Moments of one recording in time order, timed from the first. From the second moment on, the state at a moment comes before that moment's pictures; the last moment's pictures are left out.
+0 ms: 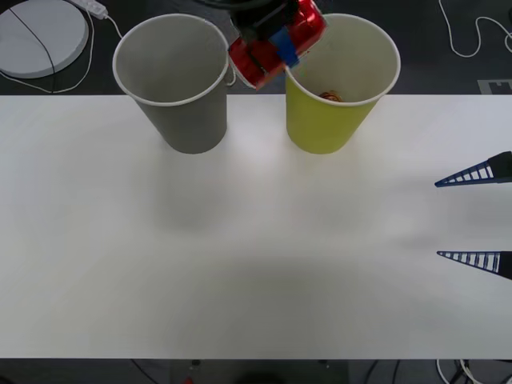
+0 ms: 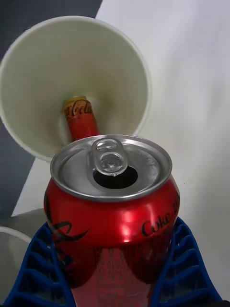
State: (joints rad) right arm 0.00 -0.79 -0.43 -1.80 1.49 -1.57 -0.02; left arm -1.57 0.66 -0.75 -1.39 -1.76 -1.47 1.39
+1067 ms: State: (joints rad) right arm 0.00 -0.79 -0.43 -1.80 1.49 -1.57 -0.02; left arm -1.87 0.26 -0.89 -0.69 -1.86 -1.21 1.41
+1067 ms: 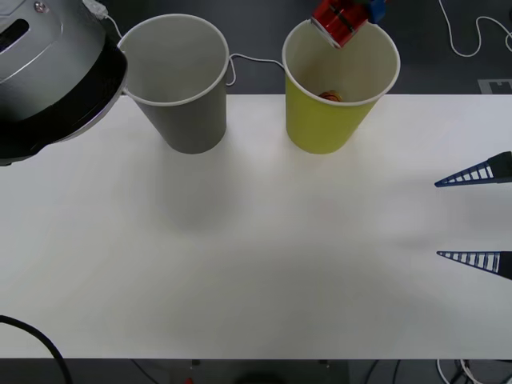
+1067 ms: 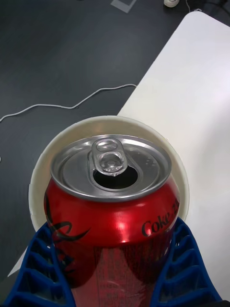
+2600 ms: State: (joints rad) right arm 0.00 -0.79 -0.43 -1.80 1.49 -1.57 -0.02; left arm -1.55 0.59 -0.60 -1.25 -1.76 -1.46 1.20
